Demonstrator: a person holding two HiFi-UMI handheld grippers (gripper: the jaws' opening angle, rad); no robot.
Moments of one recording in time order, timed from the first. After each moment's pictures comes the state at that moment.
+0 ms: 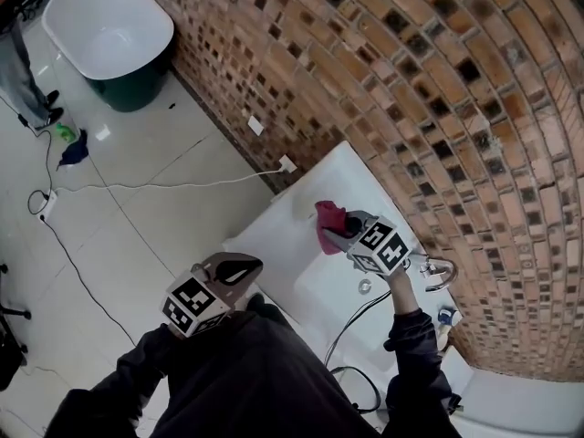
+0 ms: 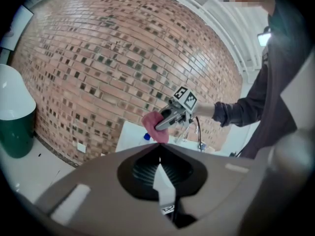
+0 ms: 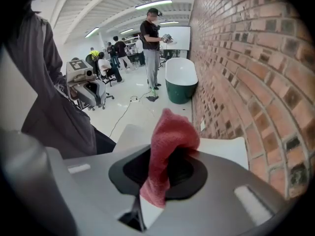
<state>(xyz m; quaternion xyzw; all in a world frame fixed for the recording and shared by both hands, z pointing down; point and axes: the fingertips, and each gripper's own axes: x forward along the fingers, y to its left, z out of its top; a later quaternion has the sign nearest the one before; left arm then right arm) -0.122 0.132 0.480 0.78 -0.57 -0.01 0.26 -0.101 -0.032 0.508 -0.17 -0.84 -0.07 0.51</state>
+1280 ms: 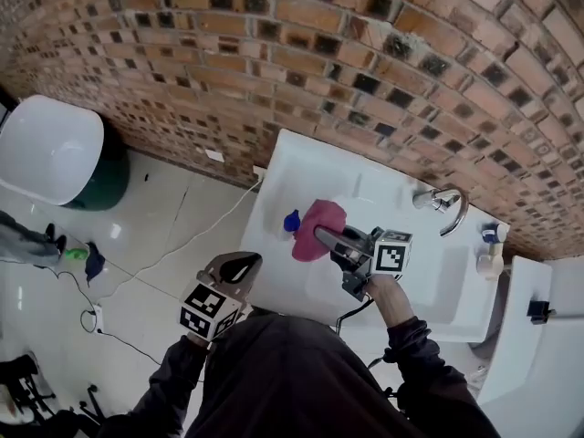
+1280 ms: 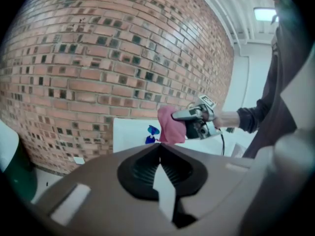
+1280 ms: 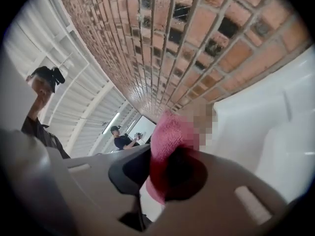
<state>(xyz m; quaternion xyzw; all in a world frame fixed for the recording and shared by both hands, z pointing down) -0.126 0.034 0.493 0.81 -0.50 0.14 0.25 -0.052 -0.074 0.477 0.01 -0.88 0.47 0.05</state>
